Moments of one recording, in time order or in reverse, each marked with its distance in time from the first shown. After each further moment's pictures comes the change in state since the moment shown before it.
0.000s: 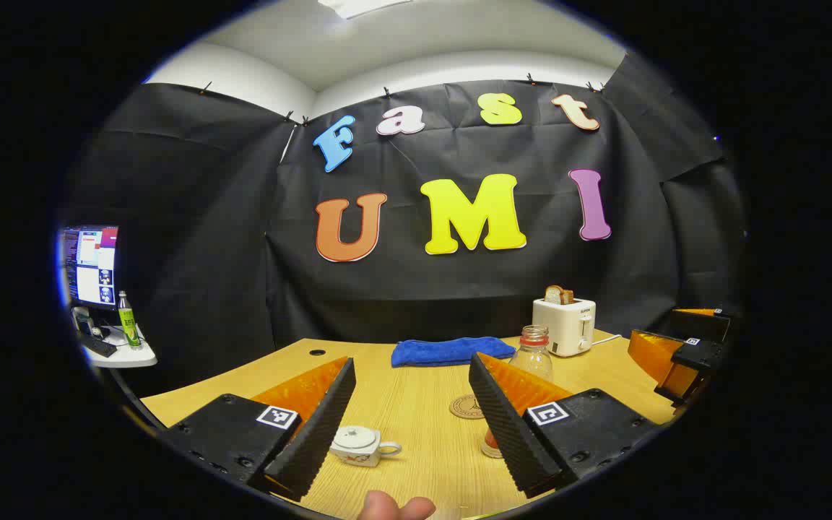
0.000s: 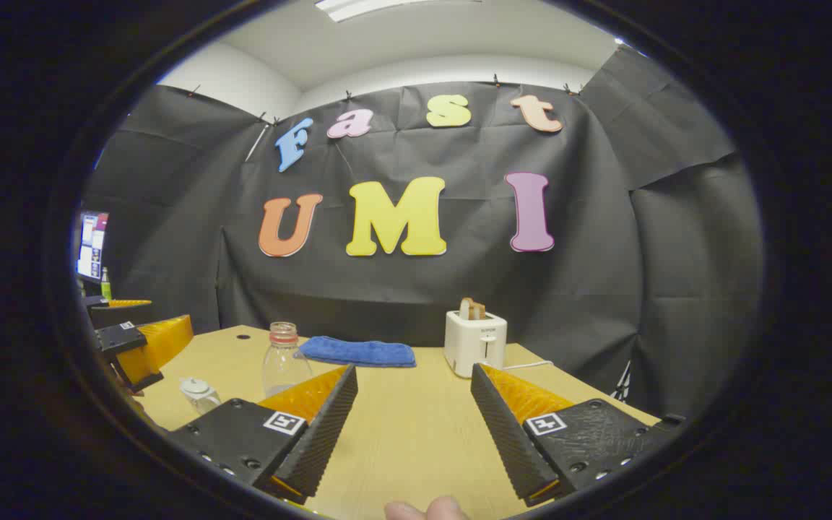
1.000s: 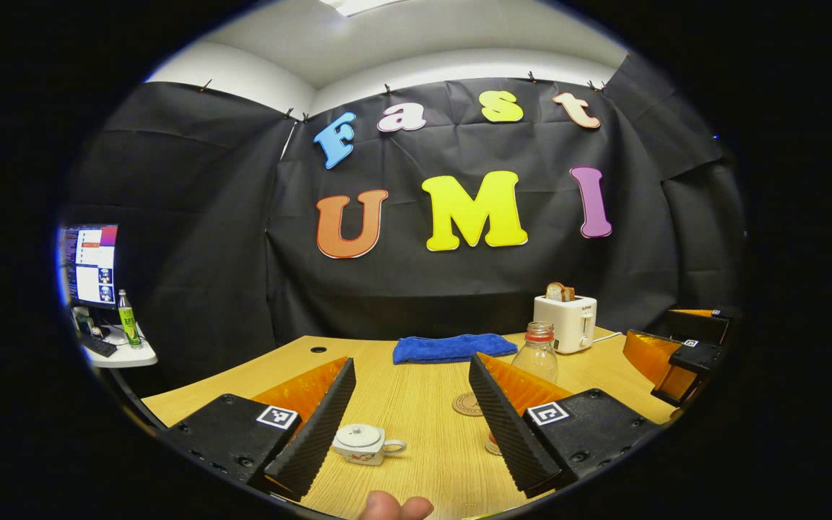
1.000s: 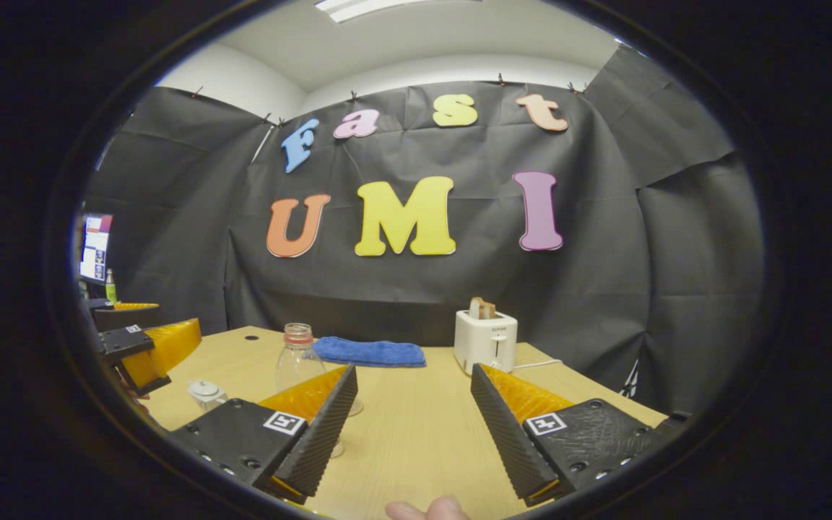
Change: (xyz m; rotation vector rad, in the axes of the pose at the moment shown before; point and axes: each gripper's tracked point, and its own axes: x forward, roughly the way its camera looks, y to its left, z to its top) left arm 0.001 0.006 -0.004 -0.004 0.021 0.011; right arm -0.001 0.016 0.001 0.011 -0.004 0.034
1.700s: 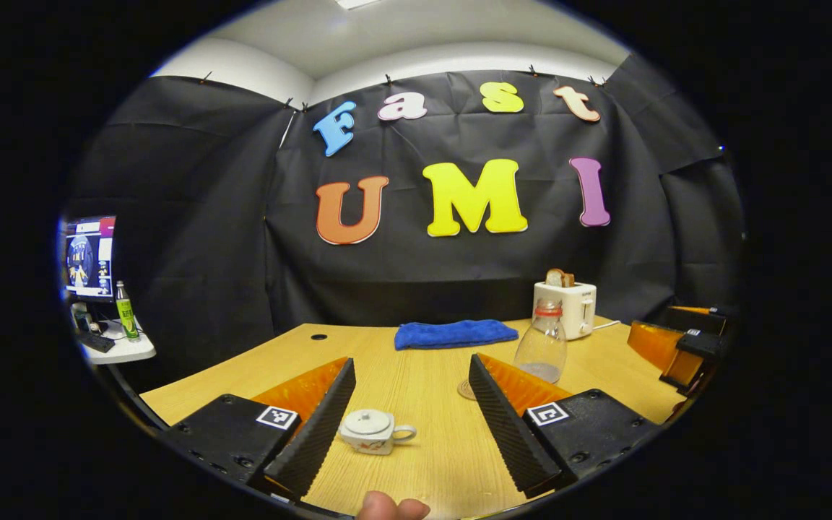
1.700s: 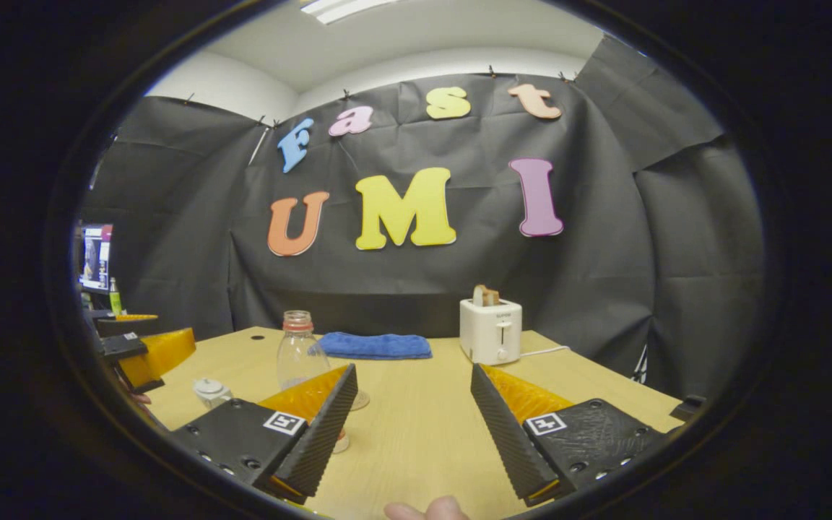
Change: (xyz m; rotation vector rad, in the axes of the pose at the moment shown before) left arm -0.007 0.021 -0.048 0.010 0.097 -0.016; right arm 0.000 -0.001 -0.025 0.051 0.030 0.024
